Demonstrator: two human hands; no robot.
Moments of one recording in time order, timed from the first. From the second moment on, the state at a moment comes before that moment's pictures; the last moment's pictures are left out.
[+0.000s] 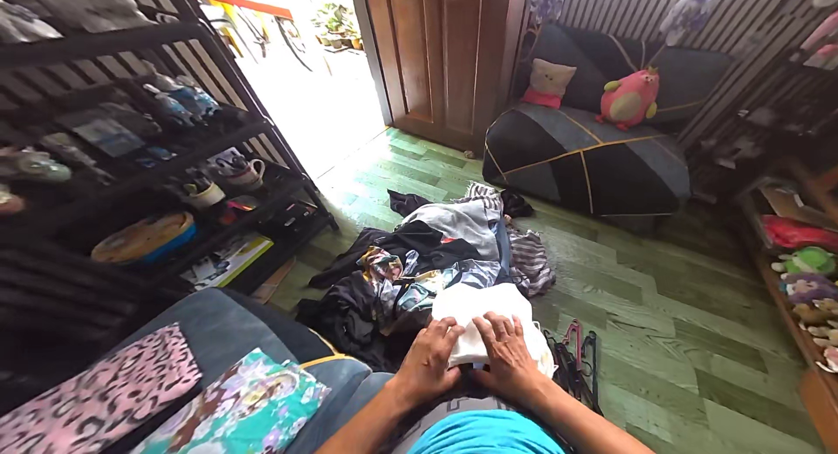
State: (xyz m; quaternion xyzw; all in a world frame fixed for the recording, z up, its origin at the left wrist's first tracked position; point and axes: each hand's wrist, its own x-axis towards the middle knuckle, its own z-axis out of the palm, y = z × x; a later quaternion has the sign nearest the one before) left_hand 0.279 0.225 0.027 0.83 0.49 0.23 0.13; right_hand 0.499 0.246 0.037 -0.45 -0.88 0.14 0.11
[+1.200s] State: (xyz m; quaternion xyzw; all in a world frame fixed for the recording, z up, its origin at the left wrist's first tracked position) left_hand 0.279 0.273 0.038 0.58 0.62 0.50 0.18; right_hand 0.529 0.303 0.036 -0.58 -0.52 0.42 0.47
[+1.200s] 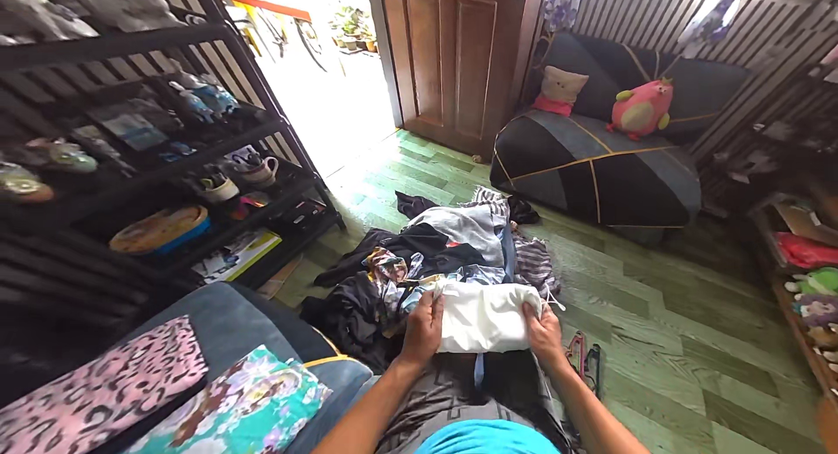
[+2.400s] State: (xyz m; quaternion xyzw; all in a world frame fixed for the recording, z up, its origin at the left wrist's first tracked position) left_hand 0.202 0.238 0.134 0.68 0.41 0.50 0.33; right_hand 0.464 0.298 0.122 -0.24 -0.79 0.39 0.41
